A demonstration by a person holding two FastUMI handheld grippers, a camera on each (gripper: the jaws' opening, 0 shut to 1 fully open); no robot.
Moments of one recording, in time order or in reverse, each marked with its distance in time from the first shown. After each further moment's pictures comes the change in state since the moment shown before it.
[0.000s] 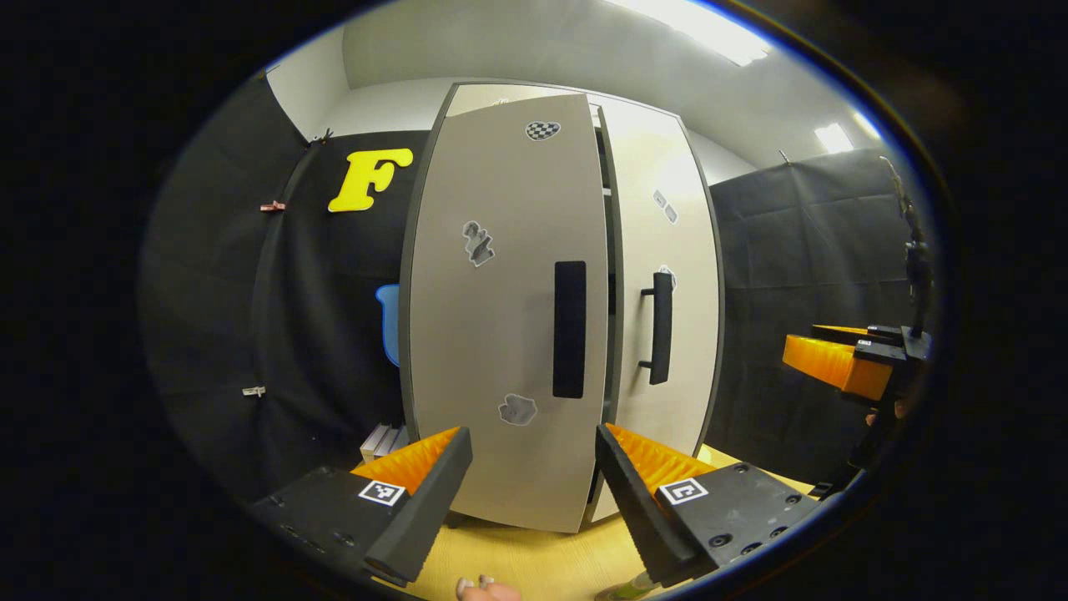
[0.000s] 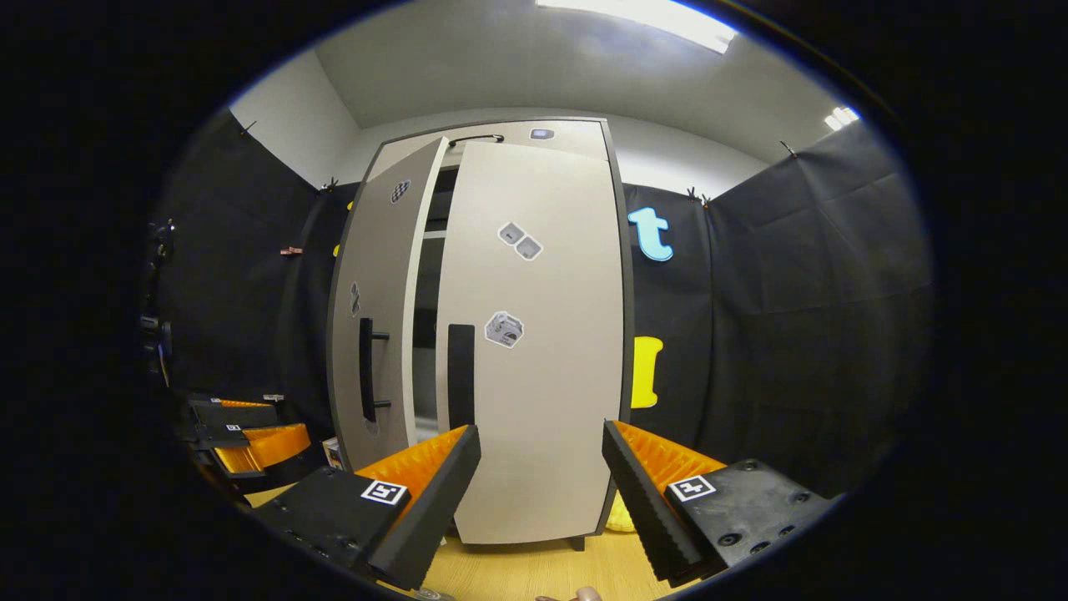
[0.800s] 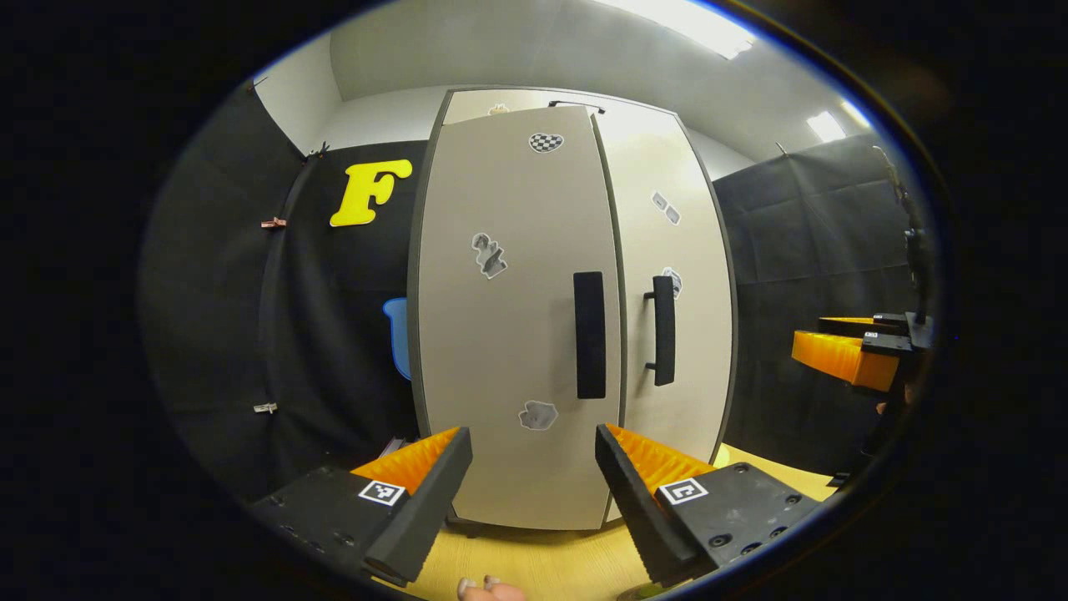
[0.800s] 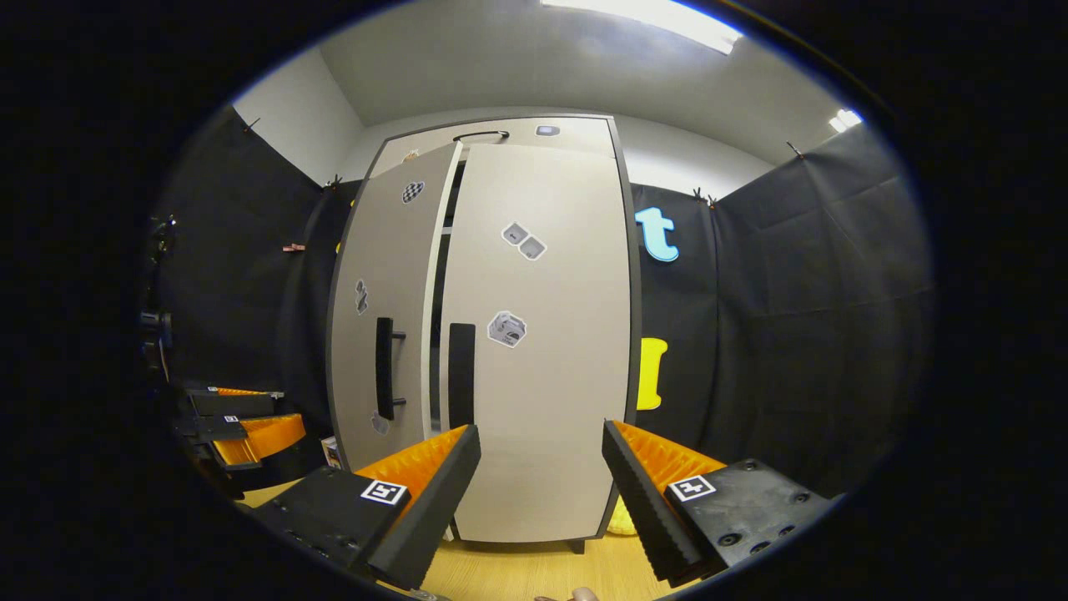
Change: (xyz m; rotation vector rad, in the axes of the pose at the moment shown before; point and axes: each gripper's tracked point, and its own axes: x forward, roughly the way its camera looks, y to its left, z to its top) left arm 0.005 0.012 0.008 0.054 -0.021 0.026; right arm 0.006 0.002 -0.002 -0.005 -0.001 0.017
